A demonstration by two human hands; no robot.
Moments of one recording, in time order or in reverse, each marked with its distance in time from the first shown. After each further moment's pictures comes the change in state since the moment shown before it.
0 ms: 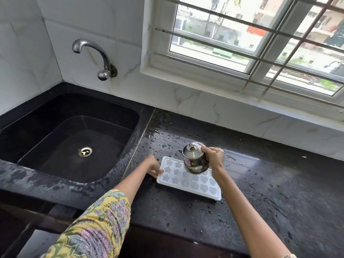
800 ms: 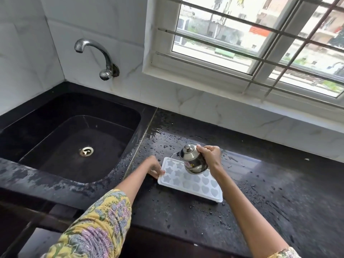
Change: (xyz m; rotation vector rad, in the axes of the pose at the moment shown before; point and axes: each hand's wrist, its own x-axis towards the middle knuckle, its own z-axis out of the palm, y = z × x) left_hand -0.002 0.003 -0.002 0.014 -0.046 -0.020; right_hand 0.014 0.005 0.013 -0.117 -0.061 -0.059
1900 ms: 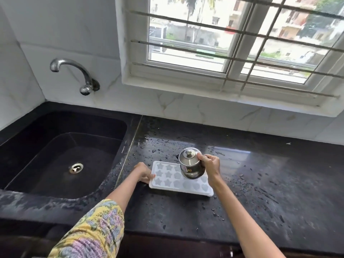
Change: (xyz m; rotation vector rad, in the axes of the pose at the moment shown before) left_hand 0.018 -0.012 0.004 -0.043 0.122 0.055; right_hand -0.040 0.017 -0.037 0.267 0.155 0.100
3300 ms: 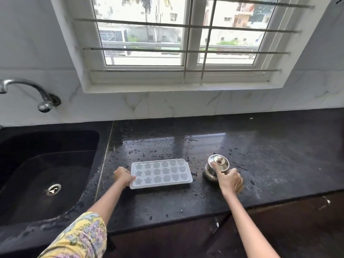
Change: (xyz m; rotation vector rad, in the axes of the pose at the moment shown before) left_hand -0.041 -0.008 0.024 0.213 0.327 0.162; right_hand -0.050 0.081 -0.136 -0.666 0.700 0.216
